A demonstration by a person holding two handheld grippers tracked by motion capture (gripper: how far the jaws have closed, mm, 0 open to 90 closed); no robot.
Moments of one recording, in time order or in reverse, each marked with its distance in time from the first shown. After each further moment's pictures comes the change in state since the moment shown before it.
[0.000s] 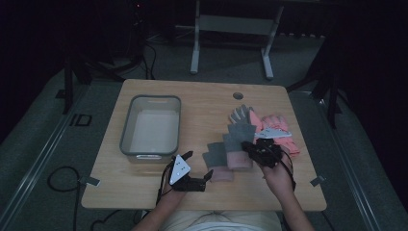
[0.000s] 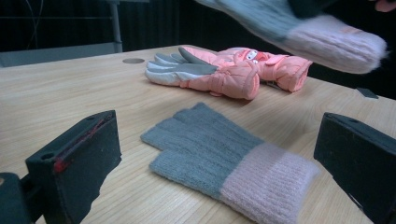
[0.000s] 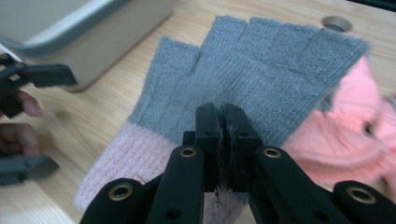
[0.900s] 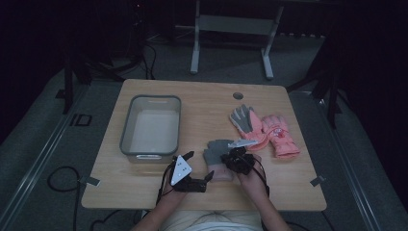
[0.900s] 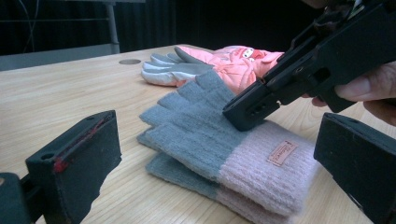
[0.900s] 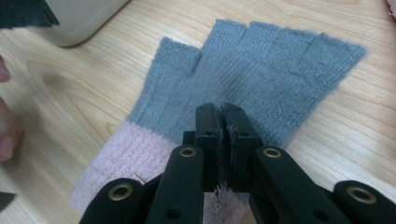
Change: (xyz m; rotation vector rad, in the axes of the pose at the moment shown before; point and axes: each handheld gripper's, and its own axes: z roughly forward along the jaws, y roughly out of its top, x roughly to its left) left arm -0.002 0.000 0.001 0.008 -0.011 0.021; right arm 0.033 -0.033 0.081 0.152 0.058 0.021
